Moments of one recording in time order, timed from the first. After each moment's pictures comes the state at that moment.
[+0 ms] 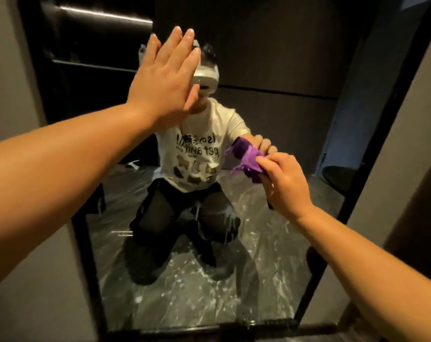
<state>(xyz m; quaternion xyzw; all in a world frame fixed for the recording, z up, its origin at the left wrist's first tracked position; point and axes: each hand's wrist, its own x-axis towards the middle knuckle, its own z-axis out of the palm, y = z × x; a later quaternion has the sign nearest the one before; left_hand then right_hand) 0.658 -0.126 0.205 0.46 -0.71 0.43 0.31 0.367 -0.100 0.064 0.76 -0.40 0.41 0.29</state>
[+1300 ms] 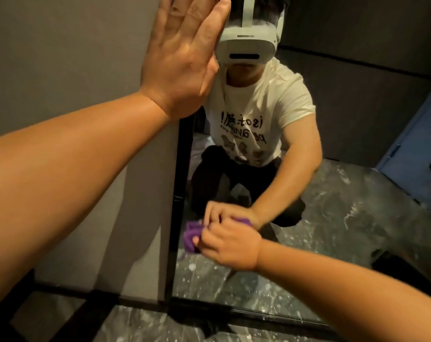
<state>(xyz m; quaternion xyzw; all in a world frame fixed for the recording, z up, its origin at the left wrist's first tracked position) 0.864 -0.166 0.080 0.42 -0.66 0.45 0.44 0.651 -0.148 -0.156 0.91 -0.06 0.04 0.41</state>
